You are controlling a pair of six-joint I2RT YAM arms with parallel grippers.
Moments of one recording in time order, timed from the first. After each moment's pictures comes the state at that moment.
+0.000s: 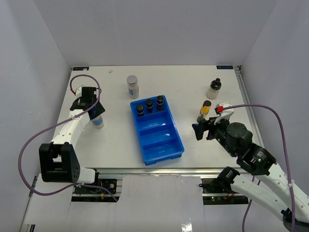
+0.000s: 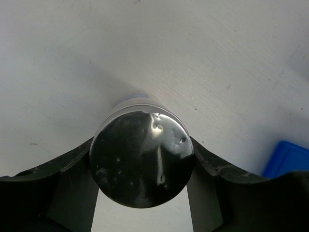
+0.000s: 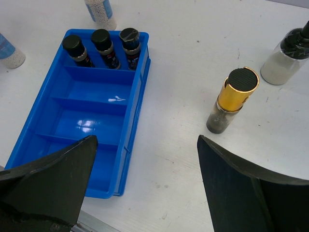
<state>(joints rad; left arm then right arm) -0.03 1.38 1.01 -0.55 -0.36 -0.55 0.82 0.53 0.79 -0.53 0.33 0.17</state>
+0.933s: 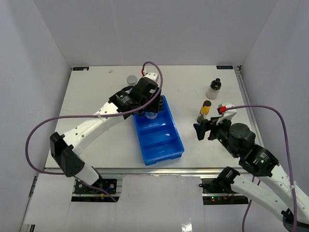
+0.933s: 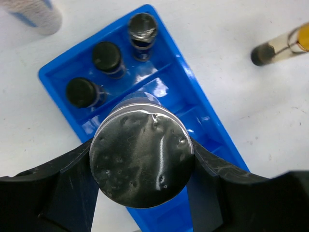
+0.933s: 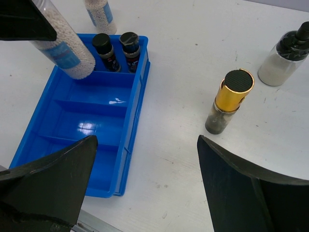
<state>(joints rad) -0.80 1.52 1.55 -0.79 -0.34 -0.41 0.82 0.52 0.81 -0.55 0.33 0.18</state>
